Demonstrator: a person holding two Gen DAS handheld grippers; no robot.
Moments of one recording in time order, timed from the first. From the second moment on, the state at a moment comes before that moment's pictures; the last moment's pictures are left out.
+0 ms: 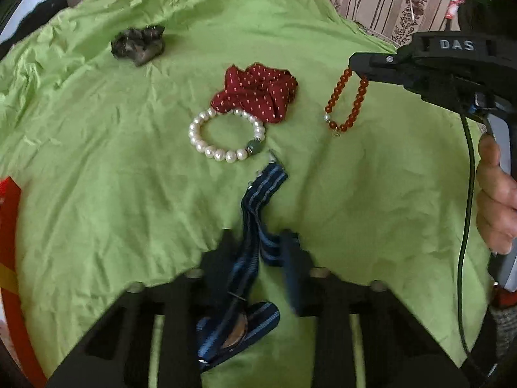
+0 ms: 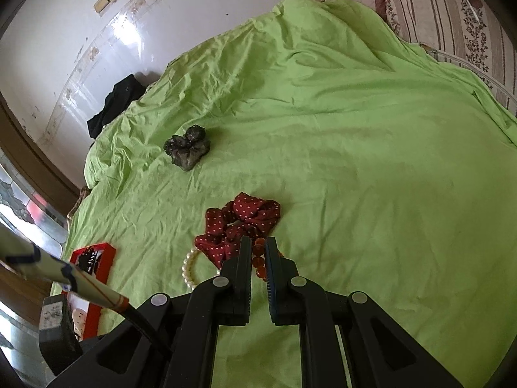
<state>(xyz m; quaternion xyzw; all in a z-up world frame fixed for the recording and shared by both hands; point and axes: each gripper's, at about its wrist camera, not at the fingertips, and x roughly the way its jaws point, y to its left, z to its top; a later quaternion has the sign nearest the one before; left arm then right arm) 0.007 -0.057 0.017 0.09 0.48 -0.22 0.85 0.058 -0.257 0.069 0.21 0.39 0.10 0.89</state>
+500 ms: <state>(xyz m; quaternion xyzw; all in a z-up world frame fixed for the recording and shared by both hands) -0.063 0.069 0.136 -0.06 0.36 -0.19 0.91 0.025 -0.224 0.099 0.19 0.36 0.12 0.91</state>
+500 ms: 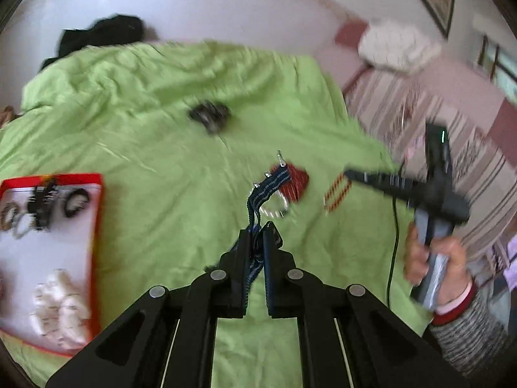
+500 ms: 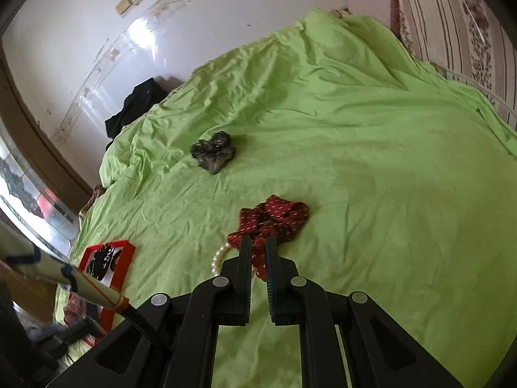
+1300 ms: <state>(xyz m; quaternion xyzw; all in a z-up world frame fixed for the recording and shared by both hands) -0.077 0.305 0.162 -0.17 0.30 0.01 0.94 -0.005 -0.026 0.163 0.08 0.36 0.24 0.90</state>
